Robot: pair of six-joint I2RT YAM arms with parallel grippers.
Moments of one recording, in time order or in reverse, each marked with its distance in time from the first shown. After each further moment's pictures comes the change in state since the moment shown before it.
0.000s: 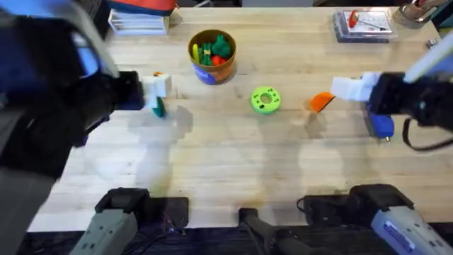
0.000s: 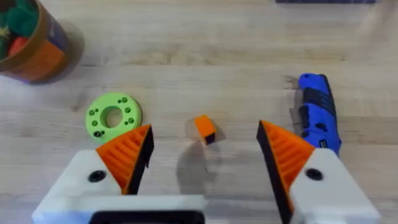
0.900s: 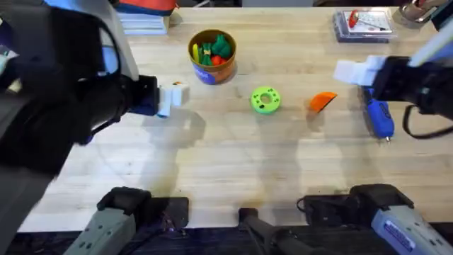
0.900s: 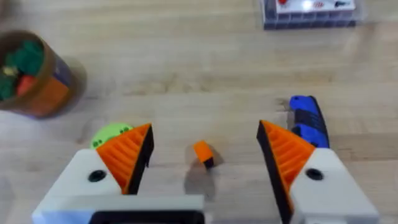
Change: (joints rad) left arm -0.124 0.046 0.057 -0.100 0.060 0.013; right arm 0.000 0.044 0.023 0.095 0.031 0.044
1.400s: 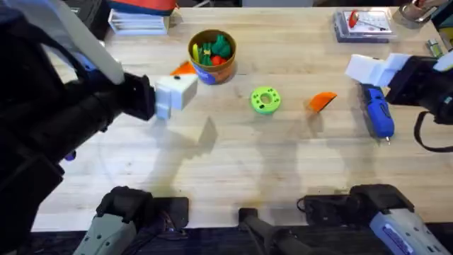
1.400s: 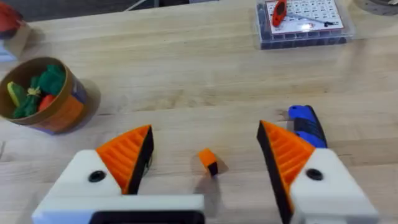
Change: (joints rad) left arm -0.066 -0.227 0.002 0.117 0.117 0.044; right arm 0.000 -0.122 0.000 -0.004 0.000 0.041
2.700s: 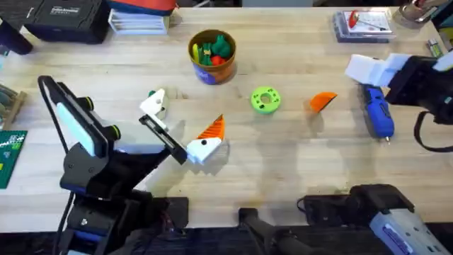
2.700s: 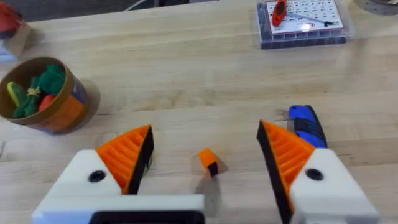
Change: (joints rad) left arm -0.005 -0.599 -0.759 0.546 0.398 -0.102; right arm 0.000 0.000 0.000 0.000 0.000 0.000
